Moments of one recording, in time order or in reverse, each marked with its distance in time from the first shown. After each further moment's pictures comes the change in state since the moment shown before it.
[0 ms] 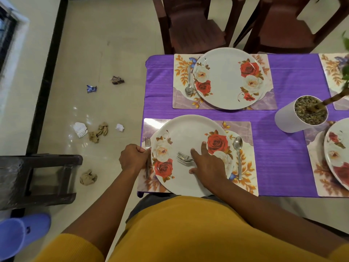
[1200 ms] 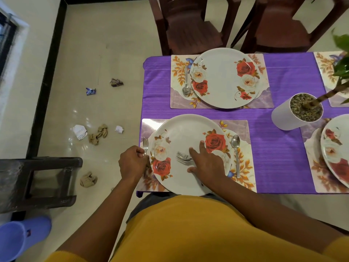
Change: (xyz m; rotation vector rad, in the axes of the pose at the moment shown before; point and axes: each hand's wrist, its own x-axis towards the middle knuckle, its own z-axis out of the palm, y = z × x) left_hand -0.031 -0.005 -0.003 0.016 0.088 0.207; right_hand 0.004 0.007 0.008 0.007 0.027 -0.020
